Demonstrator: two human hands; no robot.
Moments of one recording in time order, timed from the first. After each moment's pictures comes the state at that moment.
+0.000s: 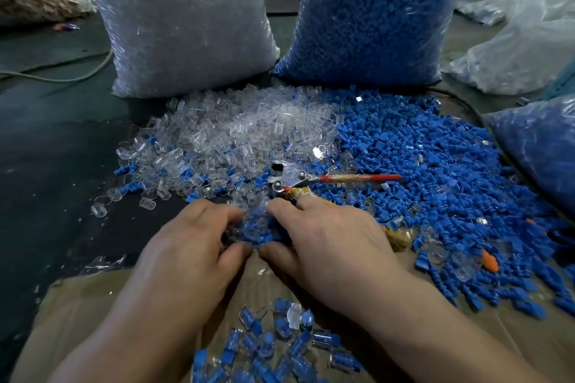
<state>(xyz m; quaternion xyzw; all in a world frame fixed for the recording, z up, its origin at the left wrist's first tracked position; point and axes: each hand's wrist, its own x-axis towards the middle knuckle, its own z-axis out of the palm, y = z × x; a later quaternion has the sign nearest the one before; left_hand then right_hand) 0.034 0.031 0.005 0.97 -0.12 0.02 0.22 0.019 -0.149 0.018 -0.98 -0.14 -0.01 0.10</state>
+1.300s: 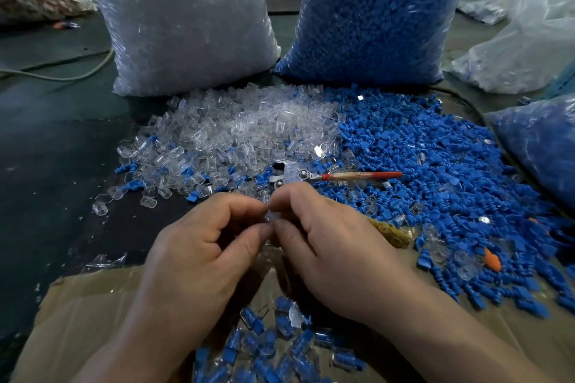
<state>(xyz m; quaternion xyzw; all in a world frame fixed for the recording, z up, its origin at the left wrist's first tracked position) 0.017 0.016 0.006 0.84 -0.14 0.06 0.52 0.010 -0.158 0.020 -0.92 -0.17 -0.04 0.36</state>
